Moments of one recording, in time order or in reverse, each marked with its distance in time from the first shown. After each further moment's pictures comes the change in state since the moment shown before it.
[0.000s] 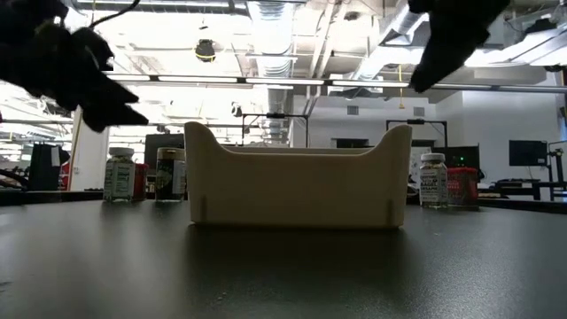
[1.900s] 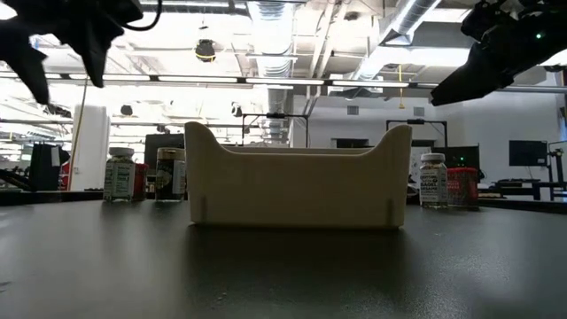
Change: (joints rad) left arm -0.395 0.866 0.765 -0.837 0.021 -1.676; right arm -0.106 -0.614 -0.530 0.449 0.051 -0.358
